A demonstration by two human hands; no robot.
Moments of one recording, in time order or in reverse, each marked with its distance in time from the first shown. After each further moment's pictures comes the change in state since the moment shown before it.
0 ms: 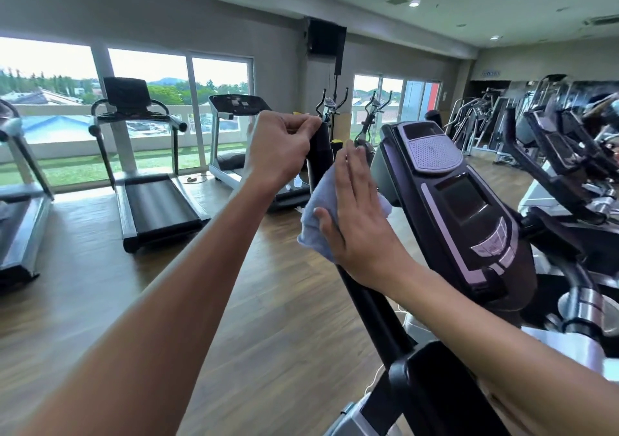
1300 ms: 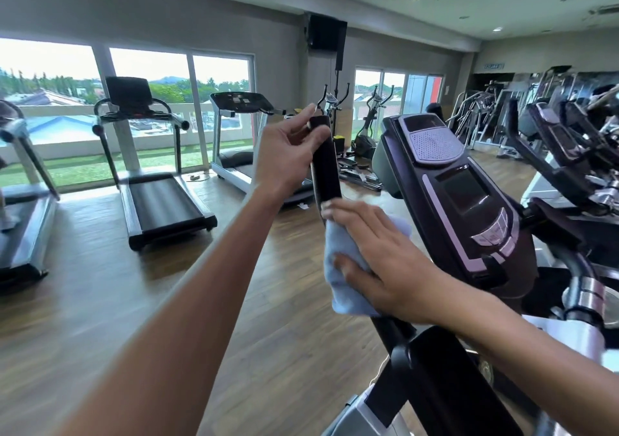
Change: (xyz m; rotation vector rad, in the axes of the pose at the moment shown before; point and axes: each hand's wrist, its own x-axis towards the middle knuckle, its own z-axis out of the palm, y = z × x) left_hand -0.028 0.004 0.002 -0.198 -0.061 -0.042; right_hand -0.047 -0.005 -0.040 0.079 -0.254 -0.159
